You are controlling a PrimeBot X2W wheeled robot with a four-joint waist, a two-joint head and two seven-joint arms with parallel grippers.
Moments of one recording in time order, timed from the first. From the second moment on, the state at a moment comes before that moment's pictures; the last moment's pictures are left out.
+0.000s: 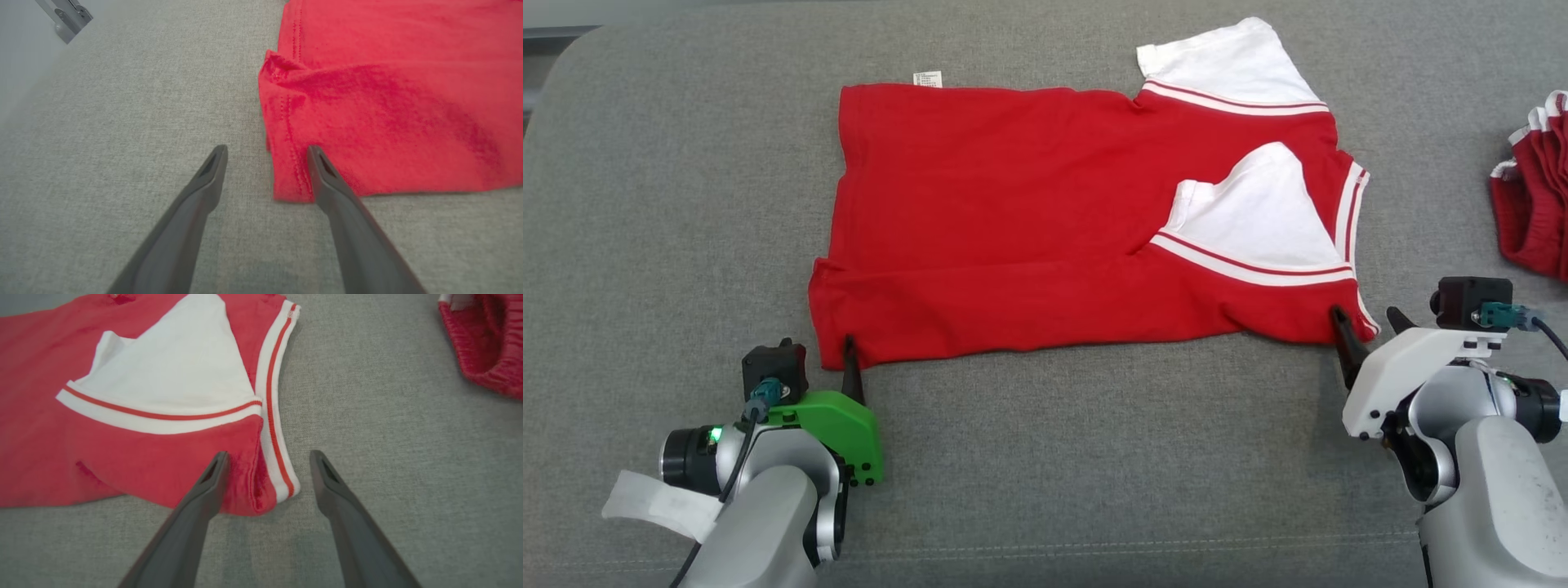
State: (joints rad) left arm -0.48 0.27 -0.64 0.67 -0.64 0.31 -0.17; right arm -0.31 -0.05 -0.17 0.30 0.15 0.13 0.32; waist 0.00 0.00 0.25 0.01
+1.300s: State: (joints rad) left arm -0.34 0.27 -0.61 0.69 -0.78 0.18 -0.19; right arm -0.09 -0.05 -0.16 0.15 0.23 0.13 0.50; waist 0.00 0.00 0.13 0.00
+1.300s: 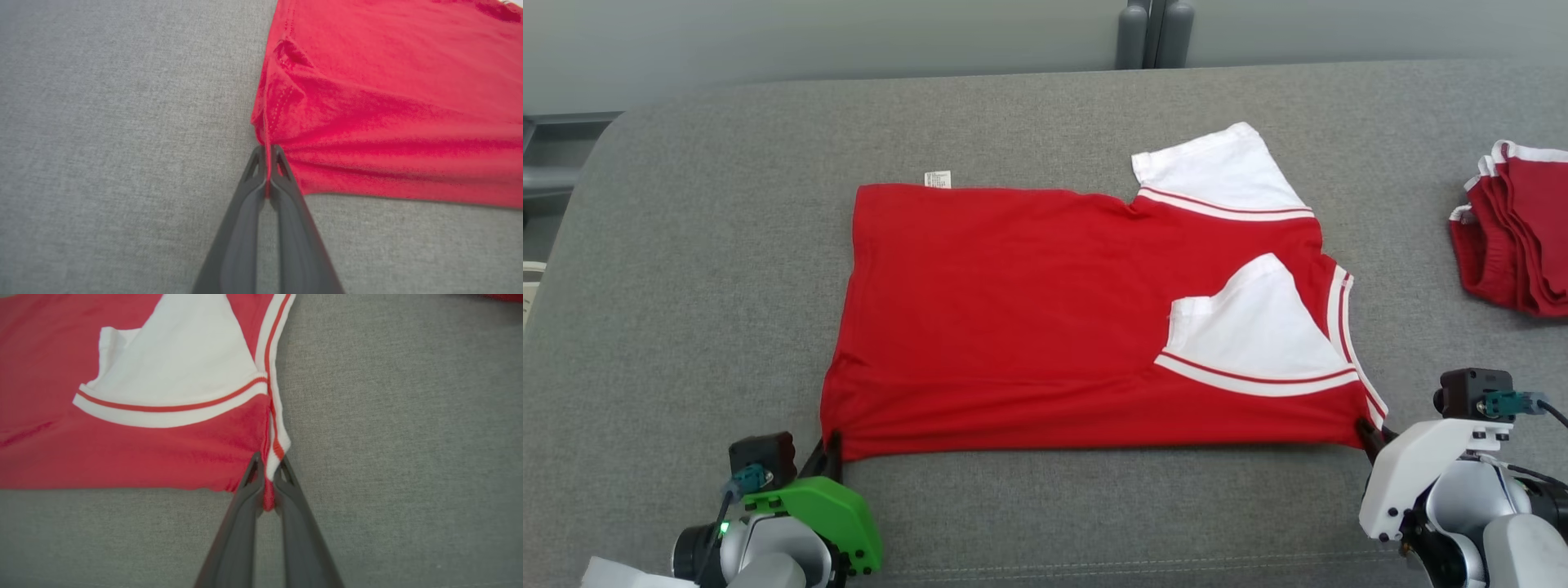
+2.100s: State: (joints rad) left arm -0.15 0.29 -0.43 0.35 -0.67 0.29 -0.26; right arm 0.00 -0.05 -0.10 0.16 0.28 0.13 0.20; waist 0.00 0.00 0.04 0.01
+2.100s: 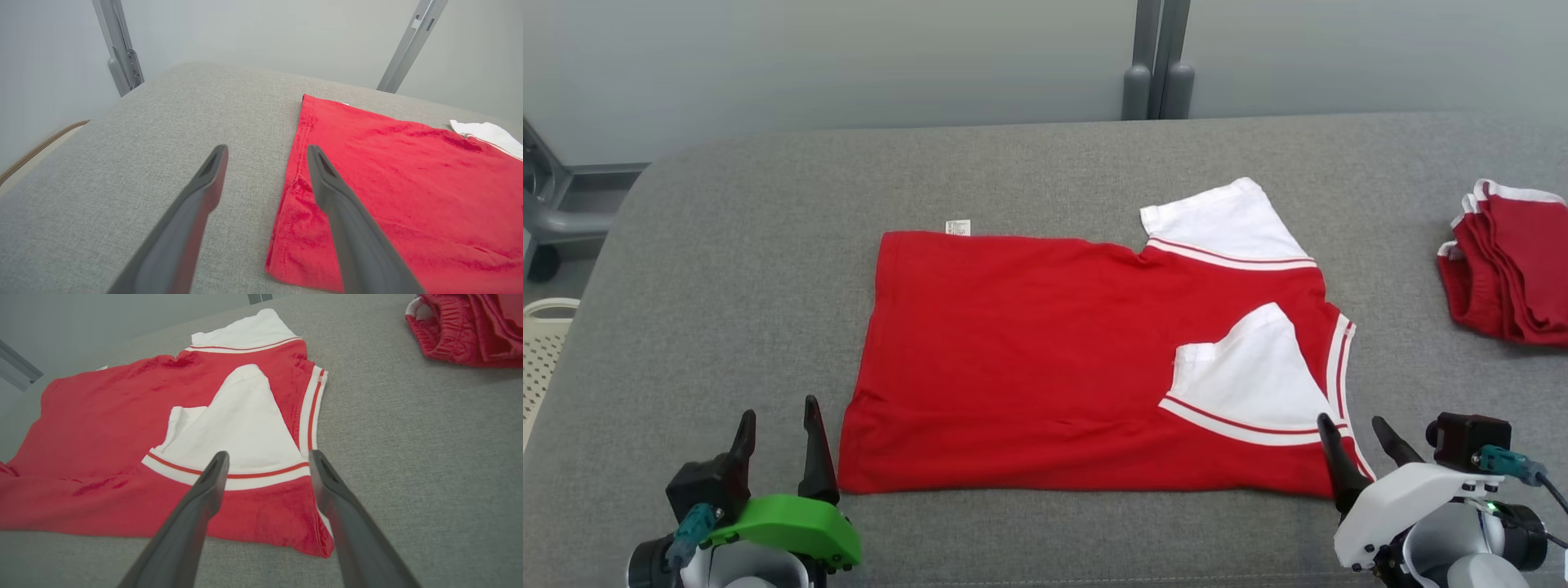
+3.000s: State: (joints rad) left arm 0.03 0.25 -0.34 0.20 -0.42 0.07 -0.26; right arm -0.02 -0.05 0.00 0.29 0.26 0.13 -0.19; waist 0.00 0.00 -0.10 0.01
